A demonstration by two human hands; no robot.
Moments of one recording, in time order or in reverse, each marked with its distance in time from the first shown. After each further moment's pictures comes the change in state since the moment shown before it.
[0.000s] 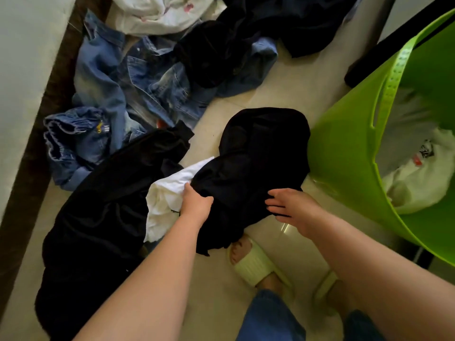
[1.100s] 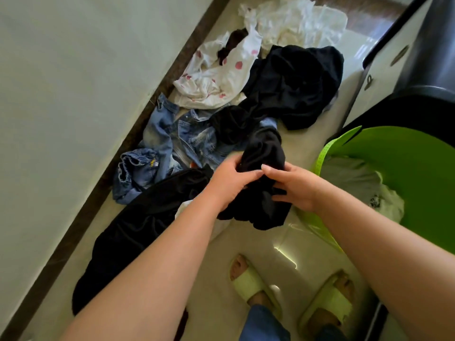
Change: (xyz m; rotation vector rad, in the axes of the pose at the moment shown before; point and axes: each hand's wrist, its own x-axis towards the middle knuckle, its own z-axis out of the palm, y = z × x) left_hand -0.236 0.166 -0.094 -0.209 -0.216 0.621; right_hand -0.192 -0.123 -0.030 -0.030 -0.357 -0.462
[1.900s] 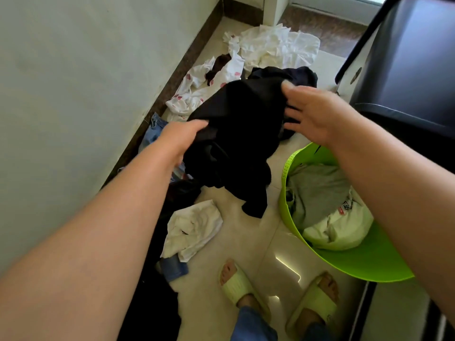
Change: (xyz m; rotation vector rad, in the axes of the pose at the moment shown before) left_hand -0.008 0.129 -0.041 -0.034 0.288 -0.208; right_hand -0.077 -0.148 -0.059 0.077 0.141 -0.347
